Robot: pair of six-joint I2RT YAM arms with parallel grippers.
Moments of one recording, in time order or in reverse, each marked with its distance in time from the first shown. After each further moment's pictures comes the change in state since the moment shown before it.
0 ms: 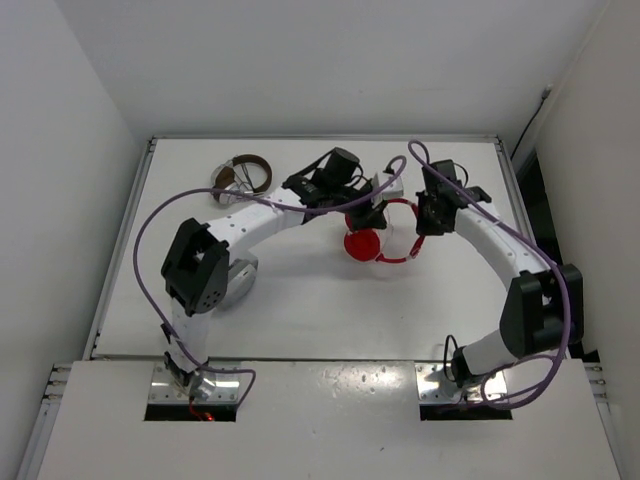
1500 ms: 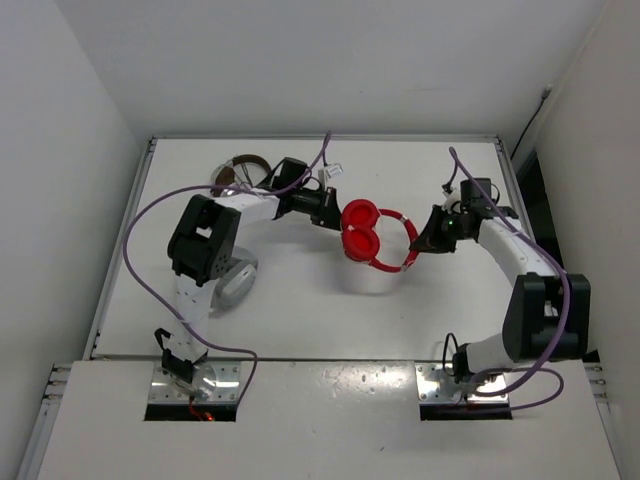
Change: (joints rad) left arm 0.307 0.225 -0.171 0.311 0.335 -0.656; right arm -0.238 -0.070 -0.193 0.090 -0.626 0.019
